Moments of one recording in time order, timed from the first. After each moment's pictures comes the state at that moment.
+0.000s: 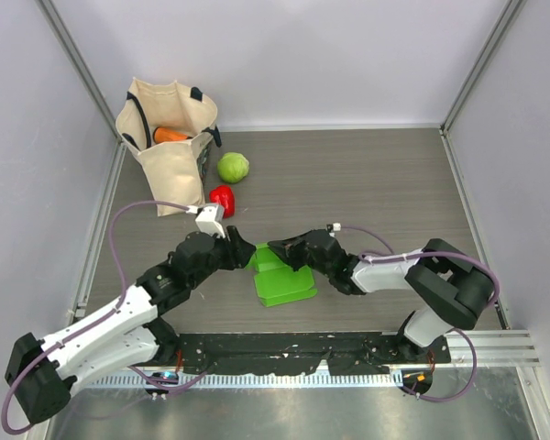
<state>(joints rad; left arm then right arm) -0.80 0.83 0.52 -0.11 -0.21 -0.61 0.87 1.56 0.55 0.54 0.11 1.87</state>
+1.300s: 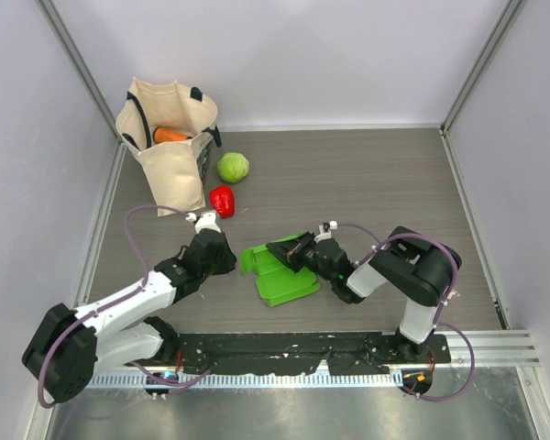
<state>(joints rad) -0.66 1.03 0.46 -0.16 -0.26 -0.70 0.85 1.79 0.42 1.14 0.03 1.65</state>
